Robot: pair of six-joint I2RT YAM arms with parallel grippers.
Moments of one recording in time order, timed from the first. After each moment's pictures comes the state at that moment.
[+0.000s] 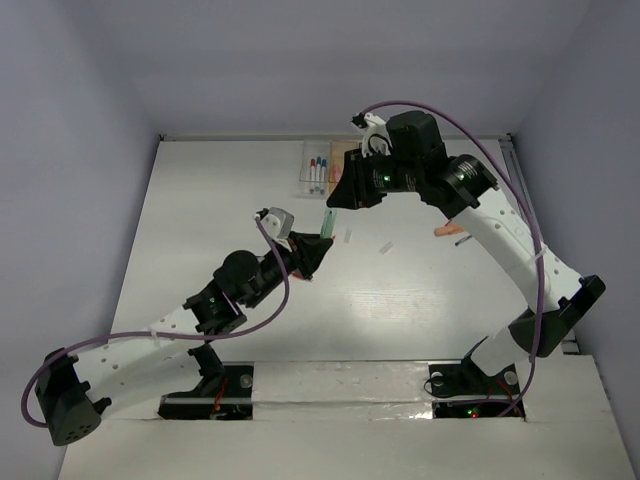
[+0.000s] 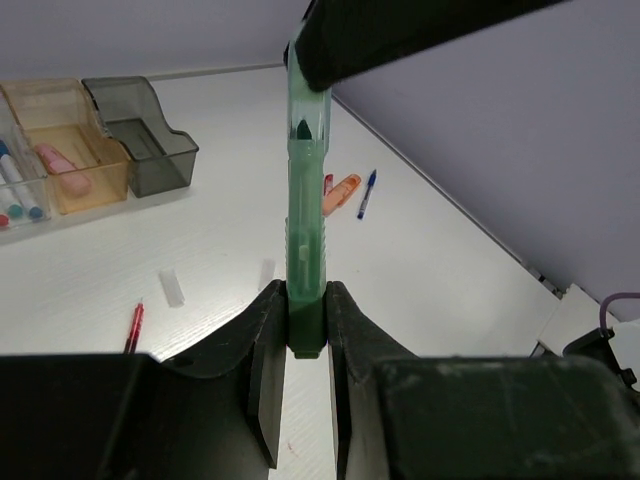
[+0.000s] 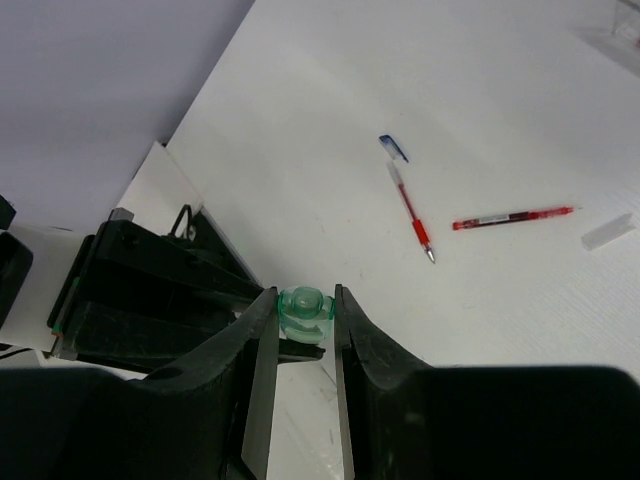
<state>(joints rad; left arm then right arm) -0.95 0.83 0.57 0.33 -0.17 -0.35 0.68 1.54 1.84 -0.82 -0.35 0.37</state>
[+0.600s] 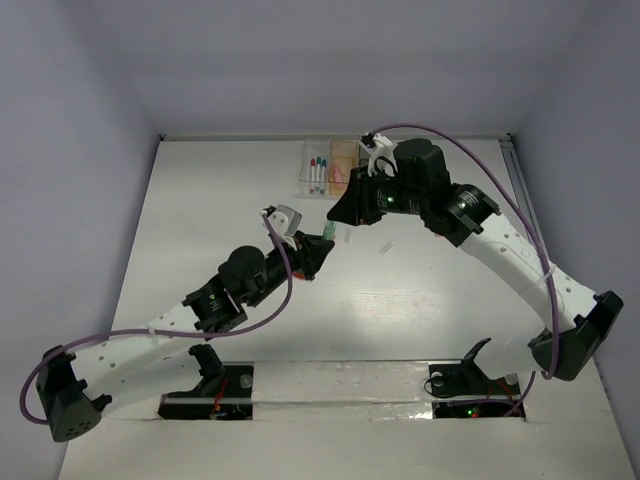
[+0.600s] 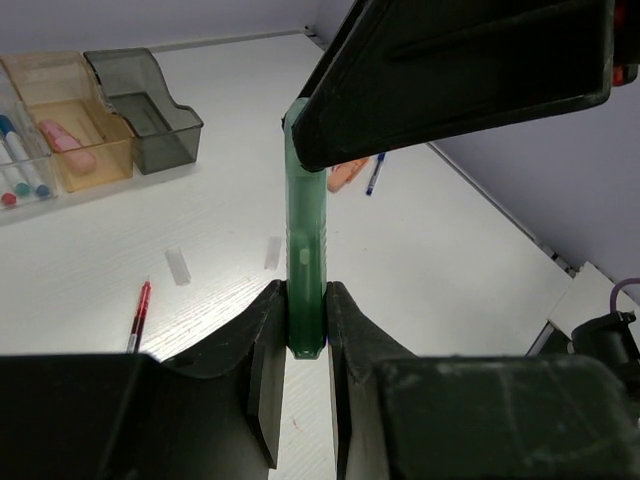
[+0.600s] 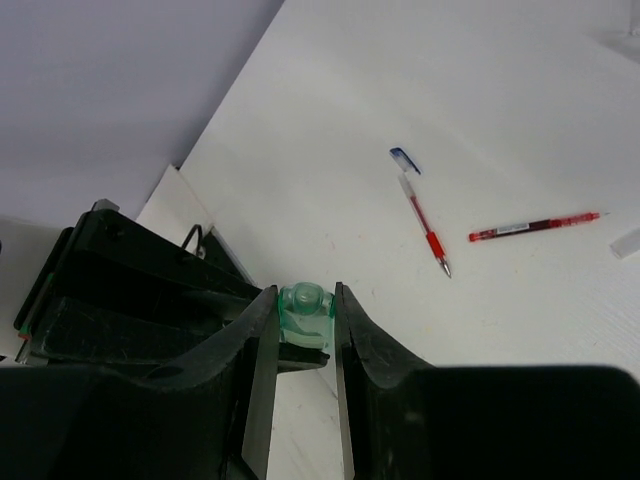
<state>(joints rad) -0.97 0.85 0.64 0.22 -0.20 -0.34 0.71 1.38 1.52 -0.59 -0.38 0.46</state>
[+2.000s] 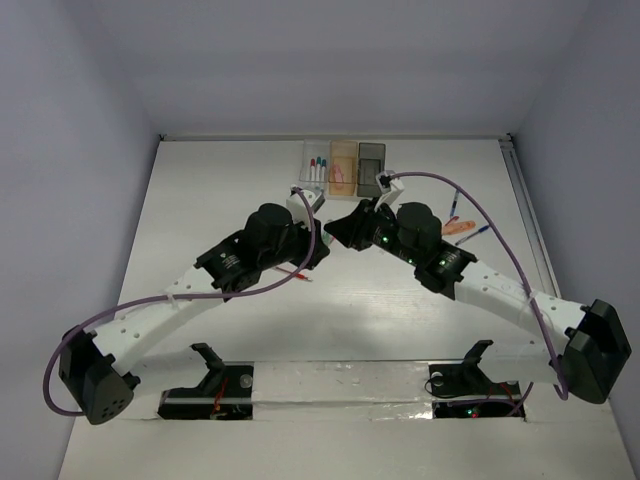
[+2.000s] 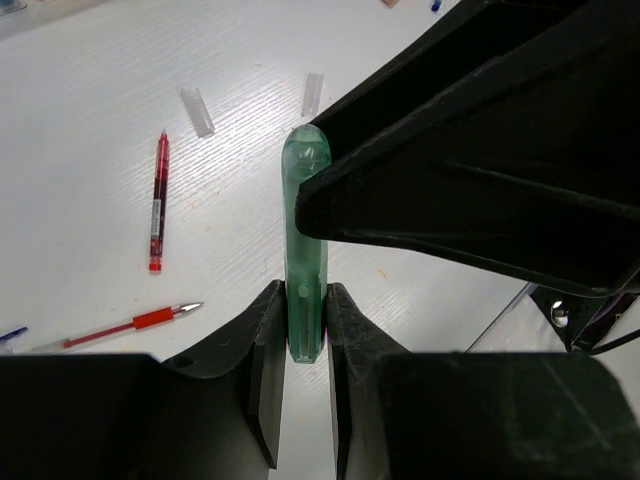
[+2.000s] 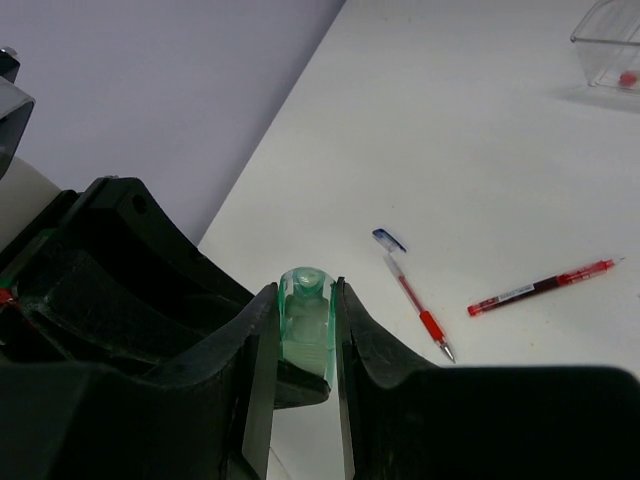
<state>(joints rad) -0.80 1.09 0.95 -0.32 0.06 -0.33 0.81 1.22 0.86 0.19 -0.11 0.67</state>
